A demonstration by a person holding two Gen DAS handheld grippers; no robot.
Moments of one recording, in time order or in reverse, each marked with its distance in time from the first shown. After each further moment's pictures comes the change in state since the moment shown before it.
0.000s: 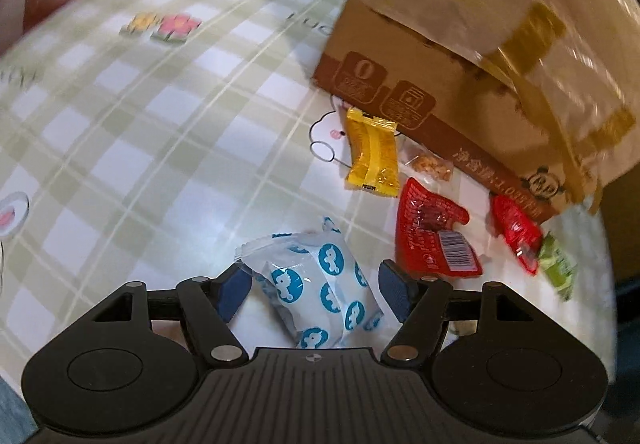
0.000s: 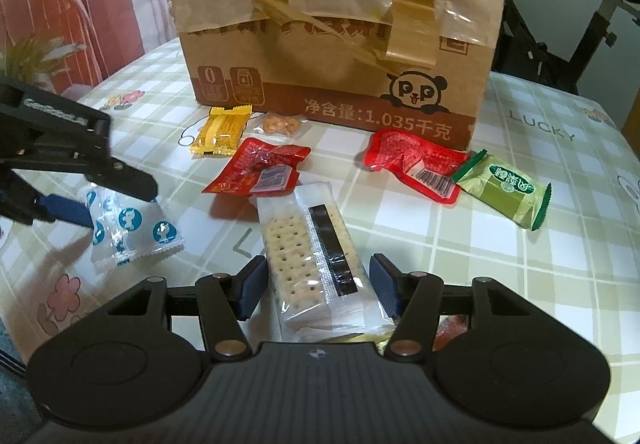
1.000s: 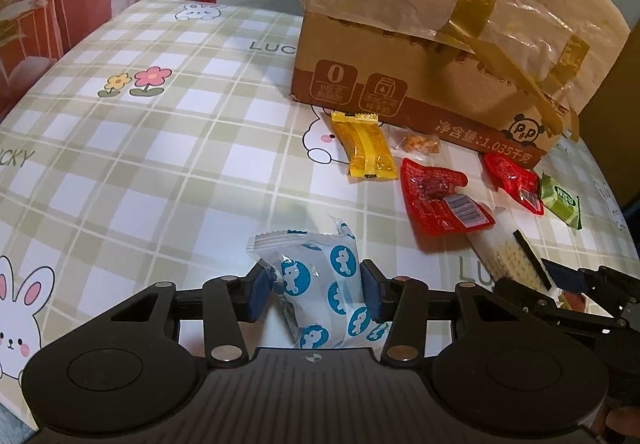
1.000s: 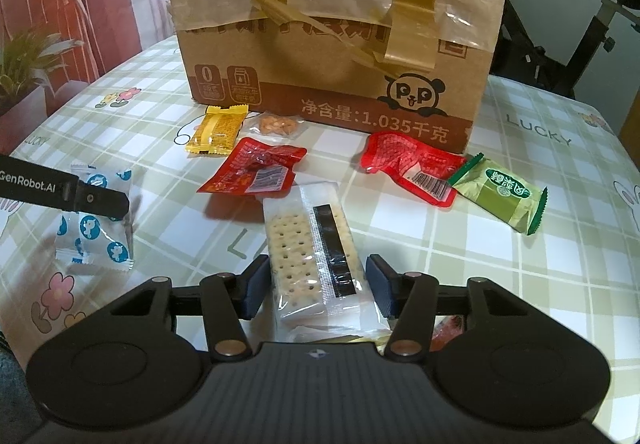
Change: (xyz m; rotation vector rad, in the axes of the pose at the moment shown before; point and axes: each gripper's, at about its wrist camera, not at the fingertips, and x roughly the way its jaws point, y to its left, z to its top) left arm -0.016 0.014 -0.013 0.235 -0.065 -0.036; right arm 0.001 0.000 0.001 -0.004 0.000 -0.018
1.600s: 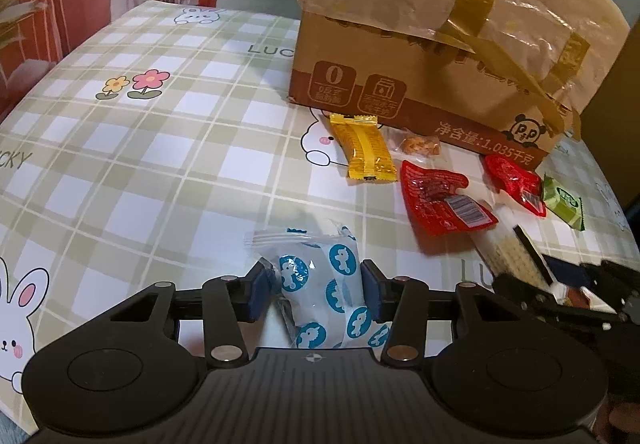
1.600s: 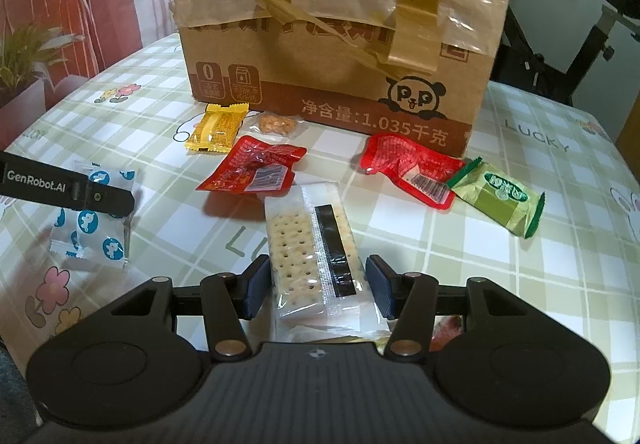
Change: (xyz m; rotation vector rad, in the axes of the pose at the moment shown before) left arm 0.002 -0.001 0.000 0.017 -0.019 0.000; right arm 0.001 0.003 -0.002 -0.029 -0.010 -0.016
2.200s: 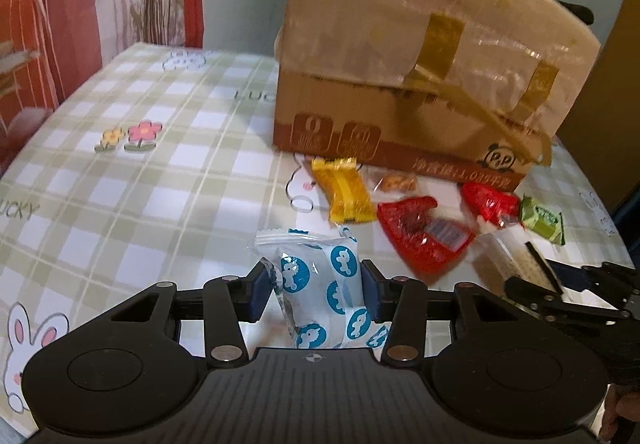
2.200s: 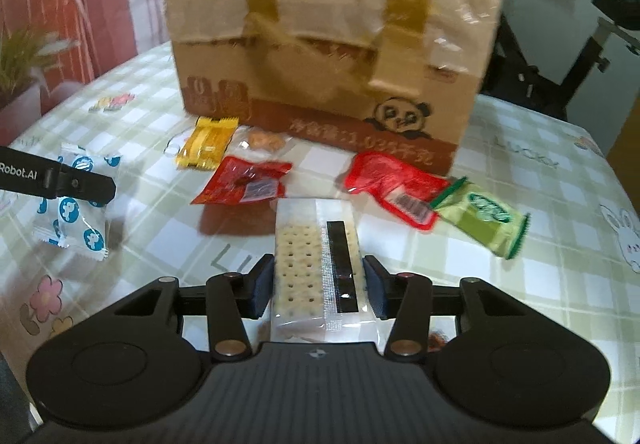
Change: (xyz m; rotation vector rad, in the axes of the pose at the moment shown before) left arm -0.027 -0.011 0.017 0.061 -0.084 -0.003; right arm -0.010 -0.009 0.006 0.001 -0.032 -0.020
